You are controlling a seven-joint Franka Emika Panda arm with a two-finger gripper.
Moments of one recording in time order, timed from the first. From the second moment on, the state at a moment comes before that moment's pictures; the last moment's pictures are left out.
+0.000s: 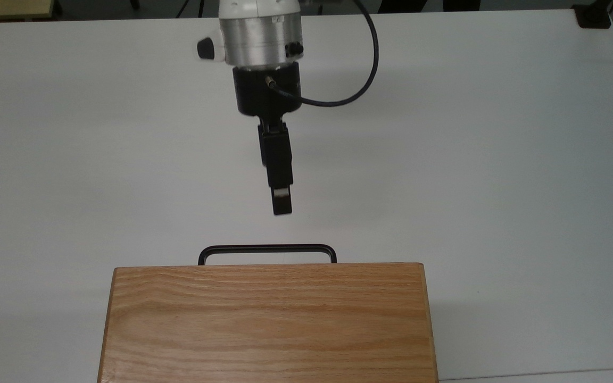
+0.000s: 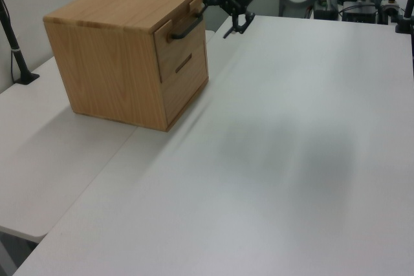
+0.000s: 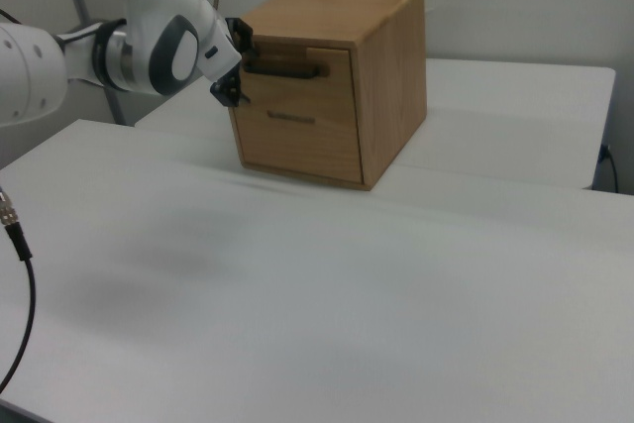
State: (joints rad) arm 0.01 0.34 0.11 -1.58 0.00 2.67 1.49
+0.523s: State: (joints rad) arm 0.01 0.48 0.11 -1.49 0.00 2.88 1.50
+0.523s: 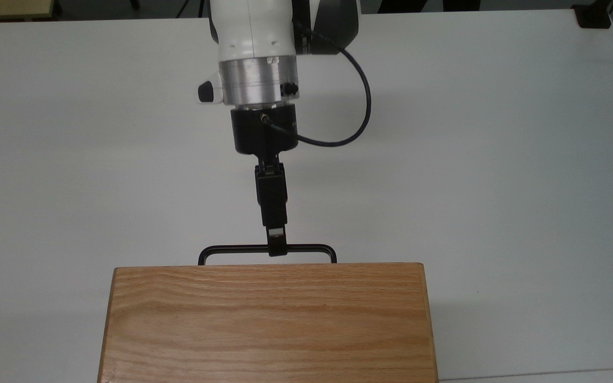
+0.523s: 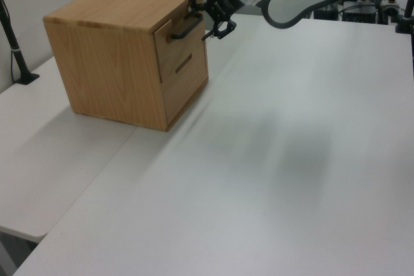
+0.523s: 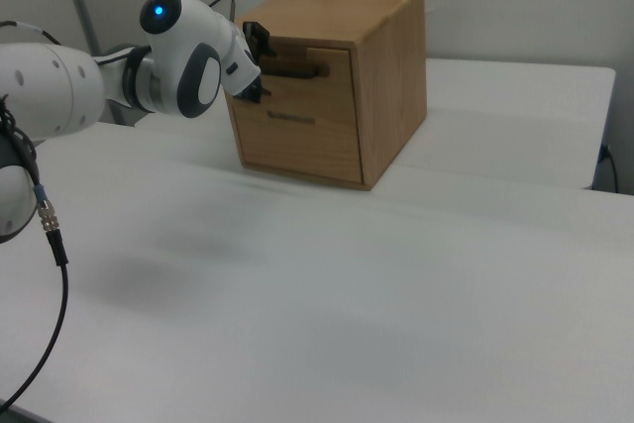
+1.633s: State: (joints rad) arm 0.00 0.51 0.11 -1.44 0.00 2.89 1.54
